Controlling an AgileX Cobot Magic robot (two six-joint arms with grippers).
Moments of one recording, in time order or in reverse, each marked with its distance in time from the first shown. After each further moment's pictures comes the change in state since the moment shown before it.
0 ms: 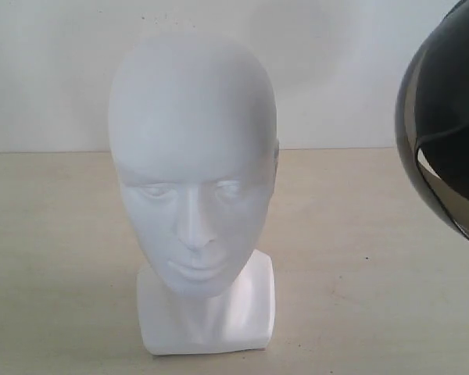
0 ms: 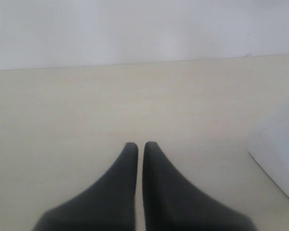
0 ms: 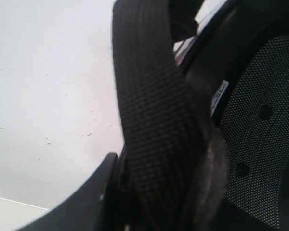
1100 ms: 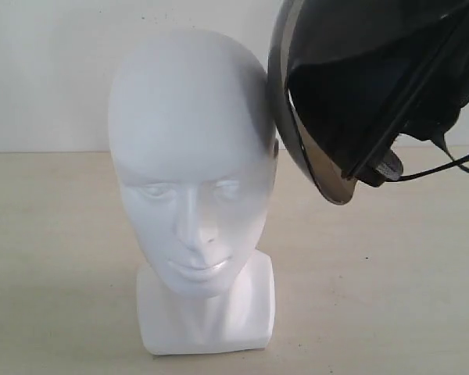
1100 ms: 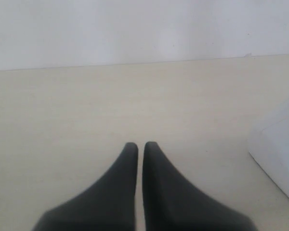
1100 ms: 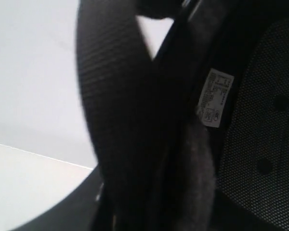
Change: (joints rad) left arm 0.000 0.000 0.000 0.000 0.000 0.000; right arm 0.488 -0.013 0.290 -1.180 -1.035 1.652
